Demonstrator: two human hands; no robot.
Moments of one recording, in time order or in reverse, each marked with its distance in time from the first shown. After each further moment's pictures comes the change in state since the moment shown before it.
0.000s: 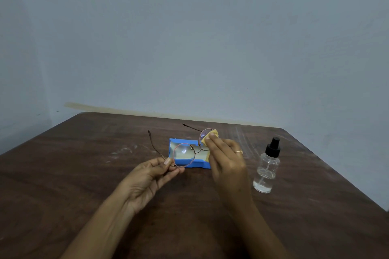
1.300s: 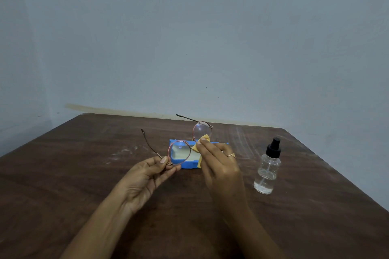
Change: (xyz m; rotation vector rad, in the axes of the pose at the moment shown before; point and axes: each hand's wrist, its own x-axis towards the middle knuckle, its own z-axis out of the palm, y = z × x) left_hand 0.003 0.001 -0.002 -0.011 0.024 0.061; right_hand -0.003 -0.013 0.002 0.052 -0.014 -0.047
